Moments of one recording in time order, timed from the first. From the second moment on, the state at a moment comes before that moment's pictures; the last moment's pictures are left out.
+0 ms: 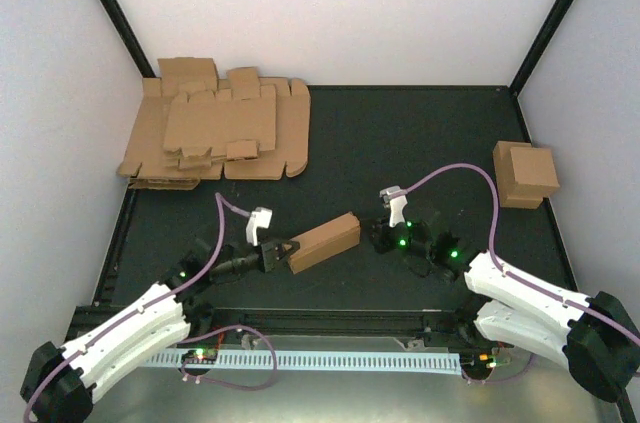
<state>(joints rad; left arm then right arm) -0.67 0.57 0.22 0.00 0.46 -0.81 0.76 0.95 0.41 -0.01 -0.14 0.50</state>
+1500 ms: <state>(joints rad) -0.92 1.45 0.98 -0.58 0.07 -0.12 0.73 1.12 0.56 -0.12 -0.23 0.48</state>
